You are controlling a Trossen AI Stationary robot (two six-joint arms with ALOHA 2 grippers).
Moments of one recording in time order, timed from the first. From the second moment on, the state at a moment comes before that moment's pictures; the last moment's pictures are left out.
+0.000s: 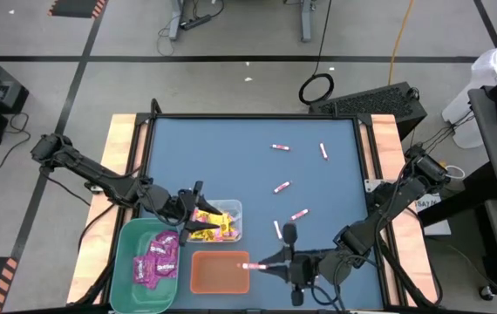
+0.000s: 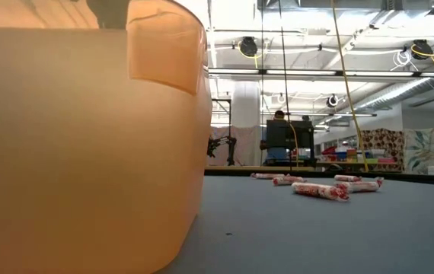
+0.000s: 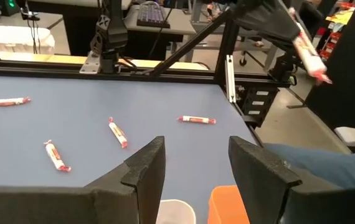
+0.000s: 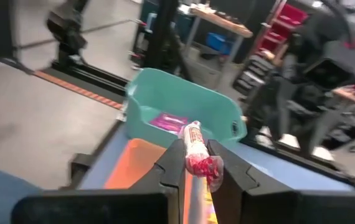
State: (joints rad) left arm -0.40 1.08 0.60 0.27 -0.17 -0.18; right arm 0.72 1.64 1.18 0.23 0.62 -0.16
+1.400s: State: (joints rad) left arm -0.40 1.08 0.60 0.20 -0.22 -0.09; right arm 0.55 2.00 1.18 0.42 0.41 0.35
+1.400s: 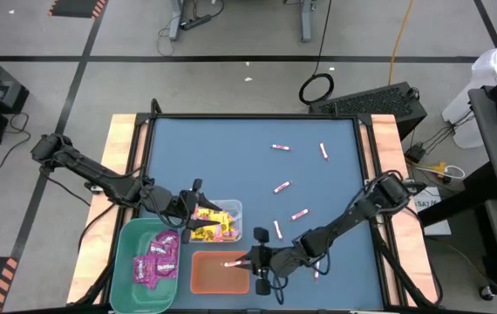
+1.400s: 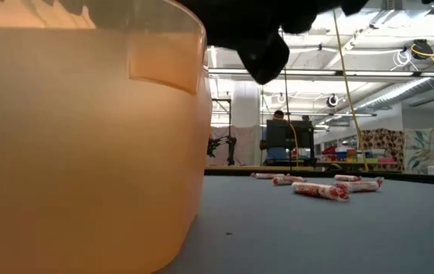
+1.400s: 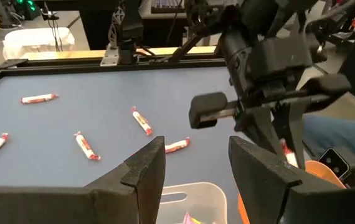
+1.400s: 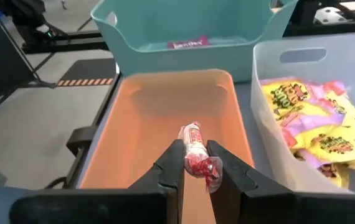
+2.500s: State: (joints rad) left arm -0.40 1.08 0.60 0.19 -0.24 -0.07; right arm 0.53 2.04 1.19 0.37 0.34 0.43
